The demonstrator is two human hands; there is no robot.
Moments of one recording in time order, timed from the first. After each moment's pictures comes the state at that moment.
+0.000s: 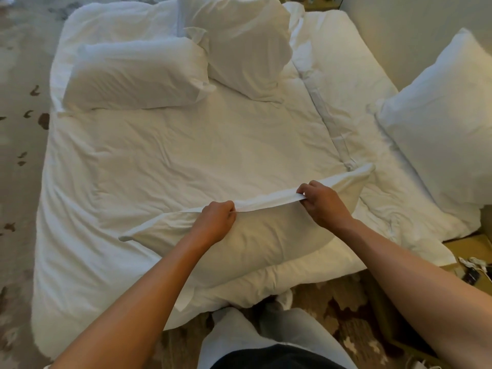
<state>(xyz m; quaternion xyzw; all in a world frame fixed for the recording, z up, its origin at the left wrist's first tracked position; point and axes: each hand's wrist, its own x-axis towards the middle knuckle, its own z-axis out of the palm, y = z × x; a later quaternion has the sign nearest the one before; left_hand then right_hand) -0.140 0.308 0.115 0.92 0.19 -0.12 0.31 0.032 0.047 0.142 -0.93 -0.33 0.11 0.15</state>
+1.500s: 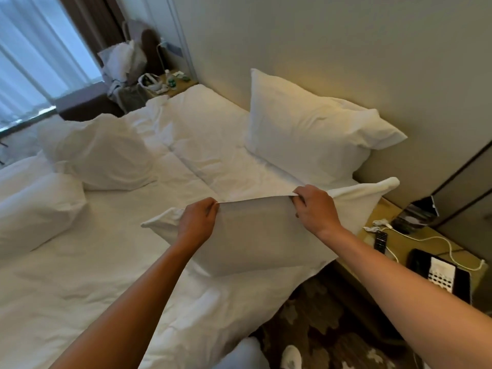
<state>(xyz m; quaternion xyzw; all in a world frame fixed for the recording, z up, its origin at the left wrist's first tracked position) 0.116 -0.098 0.235 0.96 0.04 0.04 0.28 0.135 -0.403 0.232 -0.94 -0.03 -0.05 0.33</state>
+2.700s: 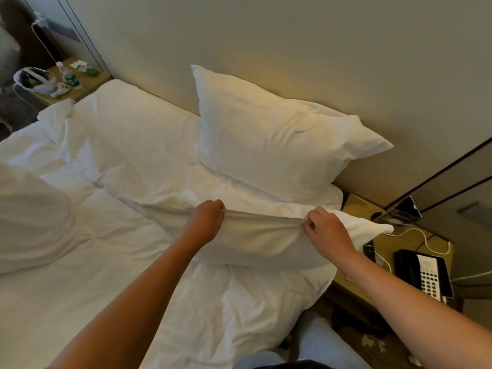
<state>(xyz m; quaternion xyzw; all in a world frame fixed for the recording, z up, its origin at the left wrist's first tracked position) 0.432 -0.105 0.139 0.95 -0.19 -0.11 0.24 0.300 -0.427 0.136 -0.98 0.09 0.00 0.19</state>
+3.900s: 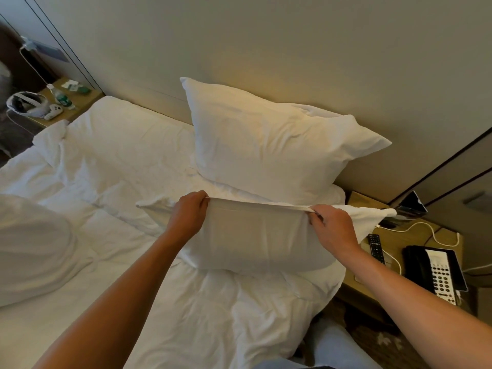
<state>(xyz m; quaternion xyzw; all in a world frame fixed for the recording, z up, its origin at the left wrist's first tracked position) 0.496 -0.094 0.176 0.96 -0.19 -0.05 0.21 0.324 -0.431 0.151 -0.93 0.17 -0.10 0.33</state>
